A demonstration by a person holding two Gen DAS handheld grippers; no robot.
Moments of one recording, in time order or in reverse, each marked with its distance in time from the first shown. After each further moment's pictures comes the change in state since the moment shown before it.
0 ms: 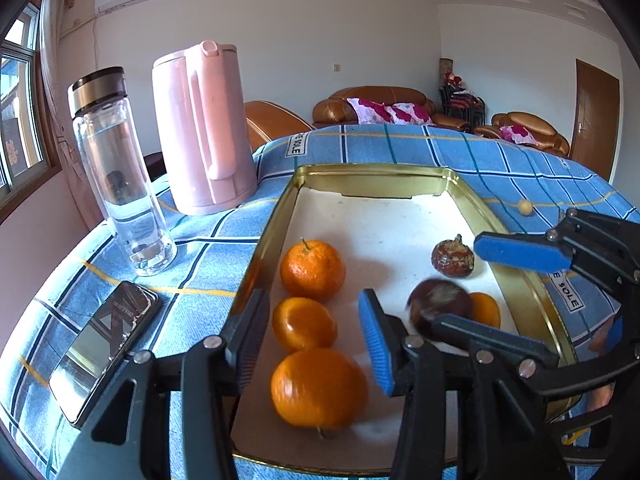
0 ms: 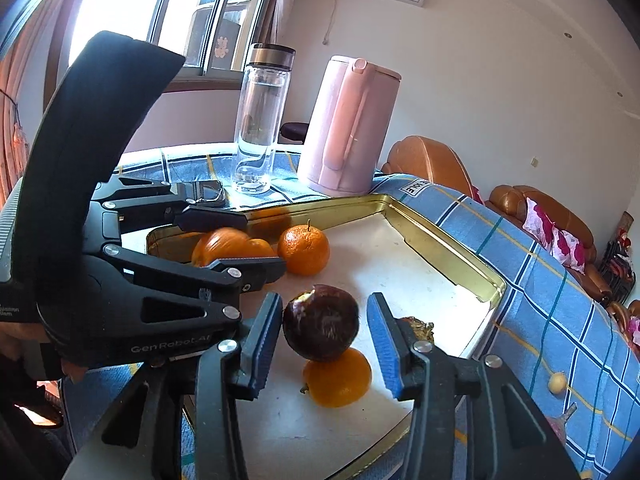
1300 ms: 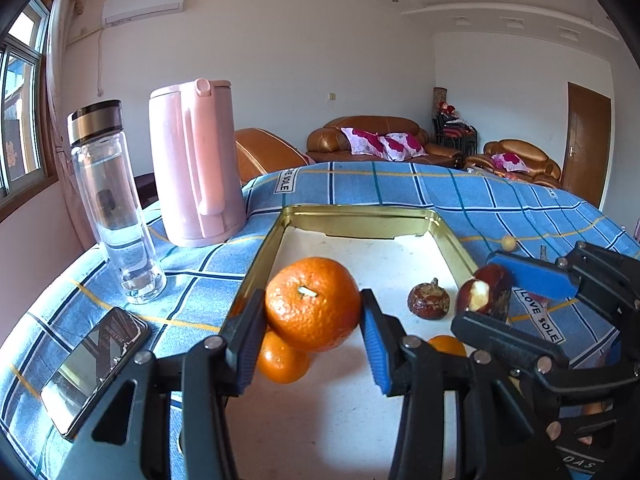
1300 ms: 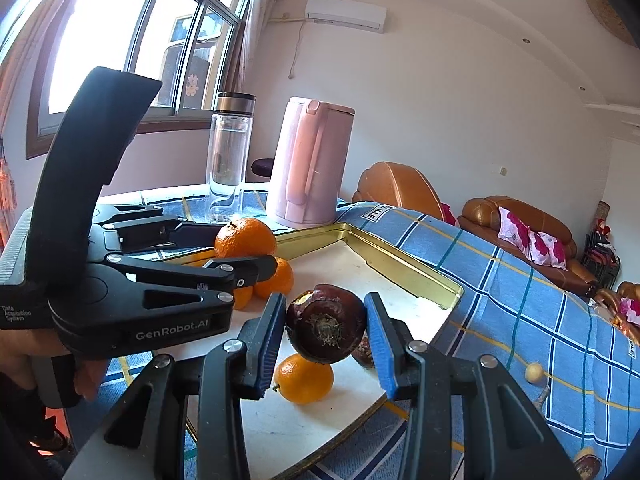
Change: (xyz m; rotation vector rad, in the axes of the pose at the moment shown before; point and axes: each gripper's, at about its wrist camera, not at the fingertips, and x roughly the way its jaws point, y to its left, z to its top) left arm -0.008 -0.008 0.012 -0.024 -0.105 -0.034; right arm -0.029 -0.011 -0.005 0.066 -0.124 -0.075
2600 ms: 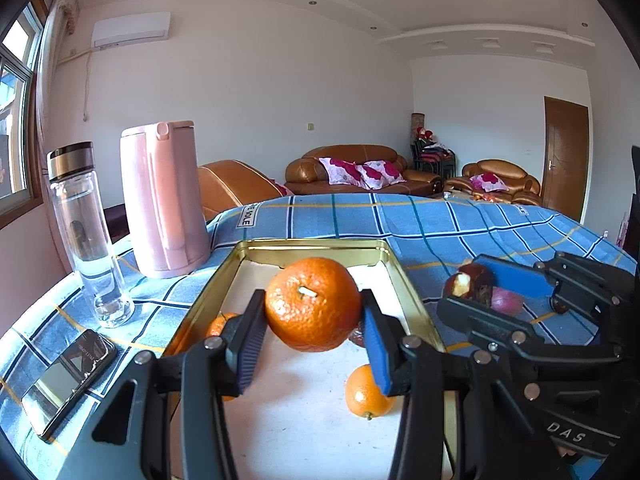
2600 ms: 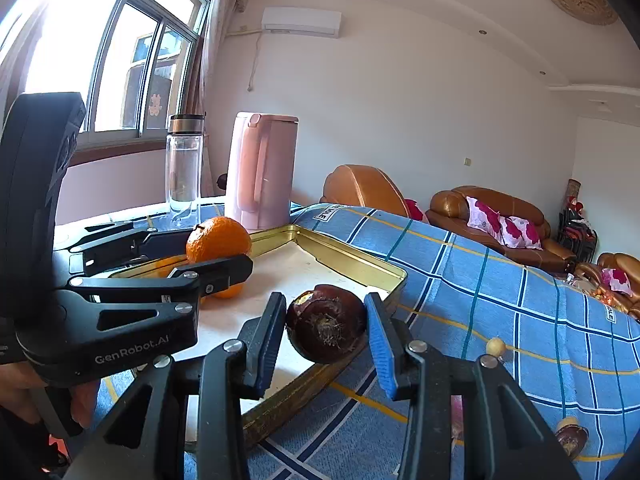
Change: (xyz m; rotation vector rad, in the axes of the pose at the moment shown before) left arm -0.016 -0.040 0.004 0.022 -0.123 -0.066; right arm -0.027 -0.035 -0.013 0.108 -0.036 -0.110
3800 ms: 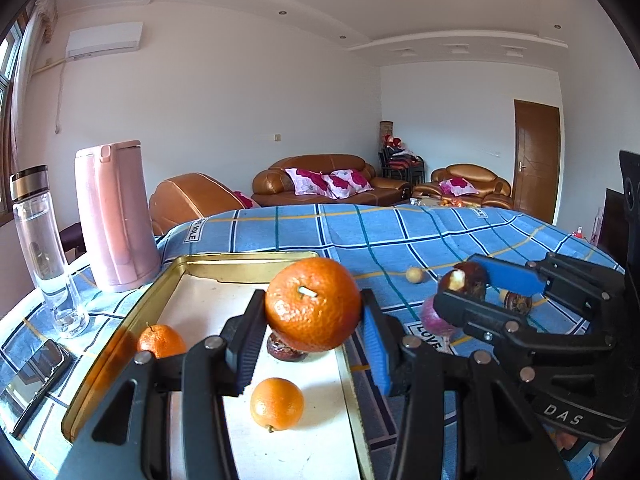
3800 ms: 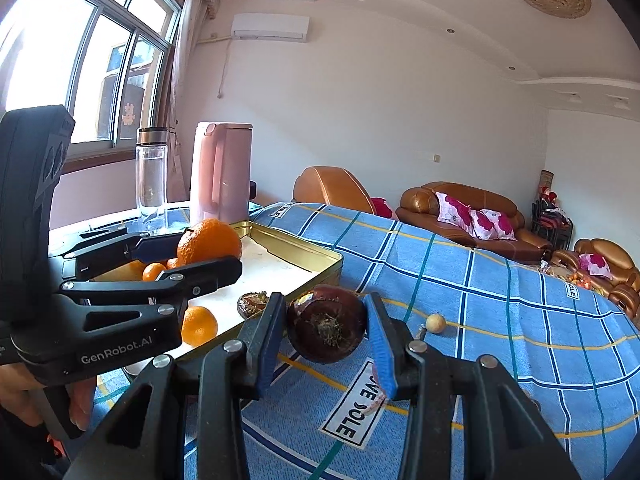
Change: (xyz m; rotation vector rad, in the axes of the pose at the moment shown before) left arm -0.004 -0.052 0.003 0.035 -0.042 -0.112; right arm -0.038 -0.042 -0.018 0.048 -0.009 -0.092
